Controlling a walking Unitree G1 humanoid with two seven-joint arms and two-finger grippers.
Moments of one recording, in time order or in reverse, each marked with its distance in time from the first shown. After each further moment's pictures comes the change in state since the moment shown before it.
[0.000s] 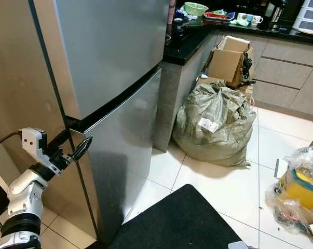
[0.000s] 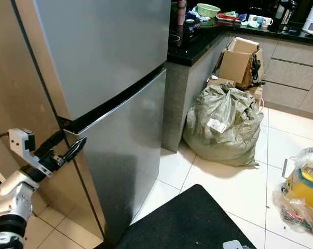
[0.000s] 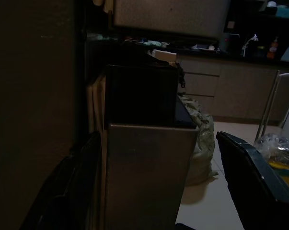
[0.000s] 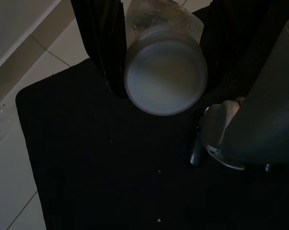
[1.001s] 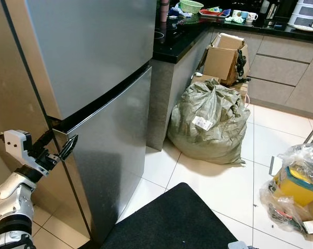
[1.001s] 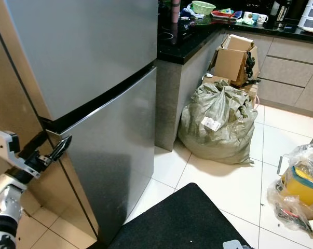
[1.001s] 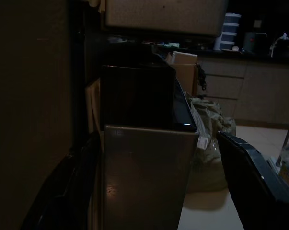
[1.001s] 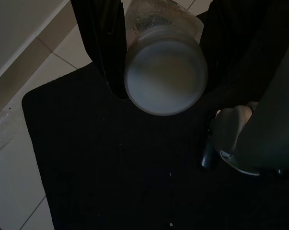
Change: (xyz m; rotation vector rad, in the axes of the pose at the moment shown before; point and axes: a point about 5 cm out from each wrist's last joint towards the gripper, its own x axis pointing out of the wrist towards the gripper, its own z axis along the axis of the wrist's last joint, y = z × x) left arm -0.021 0.020 0.005 0.041 0.000 0.107; right arm 0.000 0.000 0.001 0.000 -0.002 -0.001
